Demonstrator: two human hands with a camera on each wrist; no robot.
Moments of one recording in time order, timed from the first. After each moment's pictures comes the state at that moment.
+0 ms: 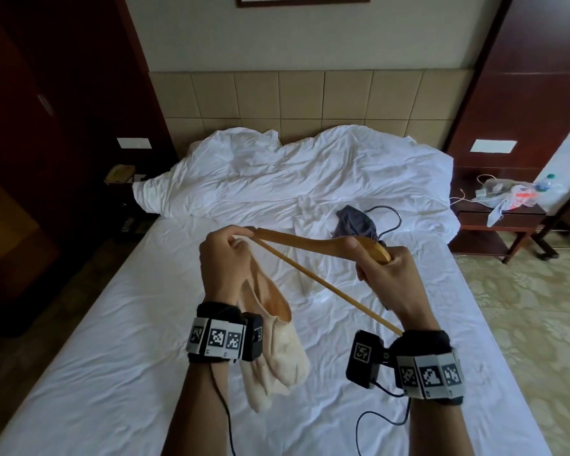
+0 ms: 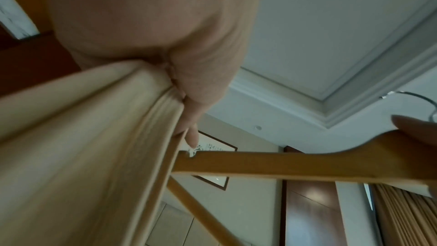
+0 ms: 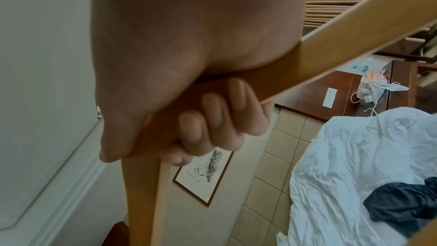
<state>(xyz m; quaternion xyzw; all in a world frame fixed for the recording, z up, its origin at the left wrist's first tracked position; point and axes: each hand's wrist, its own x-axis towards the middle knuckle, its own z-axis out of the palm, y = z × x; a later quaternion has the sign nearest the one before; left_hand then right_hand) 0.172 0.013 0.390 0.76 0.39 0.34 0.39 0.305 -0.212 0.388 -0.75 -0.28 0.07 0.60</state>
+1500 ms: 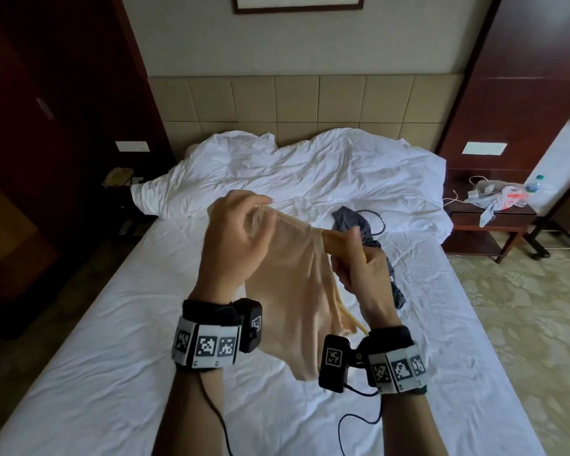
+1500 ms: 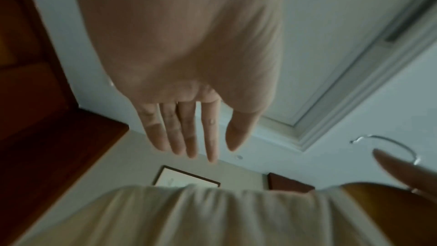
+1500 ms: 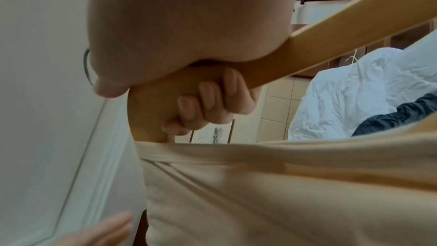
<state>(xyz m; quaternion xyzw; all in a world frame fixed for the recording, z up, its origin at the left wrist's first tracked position) 0.156 -0.017 0.435 0.86 0.14 0.41 0.27 0.267 -0.200 0.387 -0.67 -0.23 0.11 0.70</state>
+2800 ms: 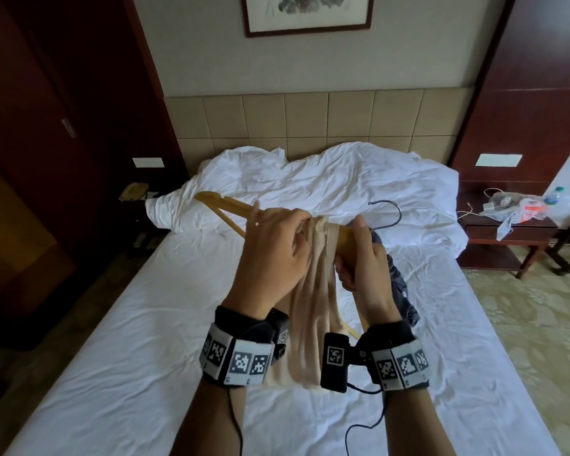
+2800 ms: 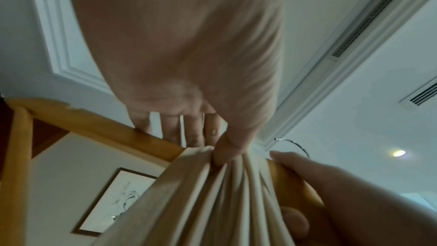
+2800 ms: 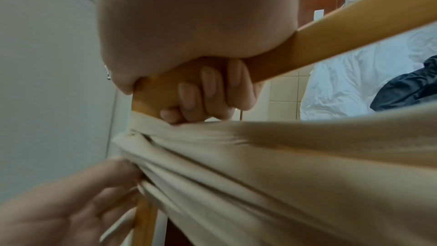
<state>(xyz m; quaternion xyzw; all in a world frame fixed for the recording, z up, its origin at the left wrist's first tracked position) 0.183 -0.051 0.451 0.92 0.12 0.34 0.14 0.280 -0.179 0.409 -0.61 -0.22 0.15 0.75</state>
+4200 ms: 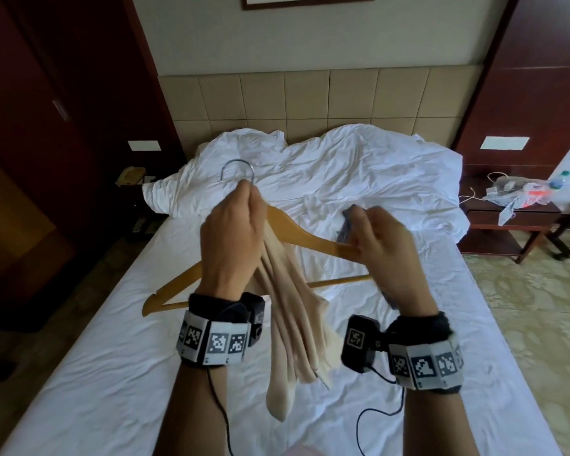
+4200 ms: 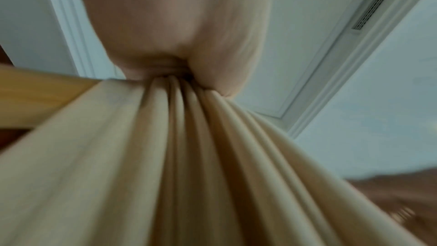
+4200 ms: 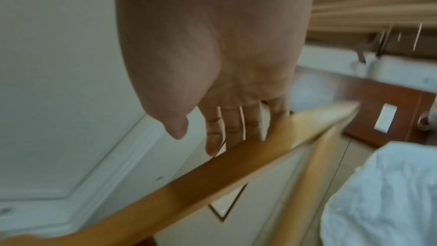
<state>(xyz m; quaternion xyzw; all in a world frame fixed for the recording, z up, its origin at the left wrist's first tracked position) 0.168 -0.025 0.450 0.86 0.23 0.43 0.16 0.302 -0.202 0.418 -0.77 -0.32 -0.01 0.56</state>
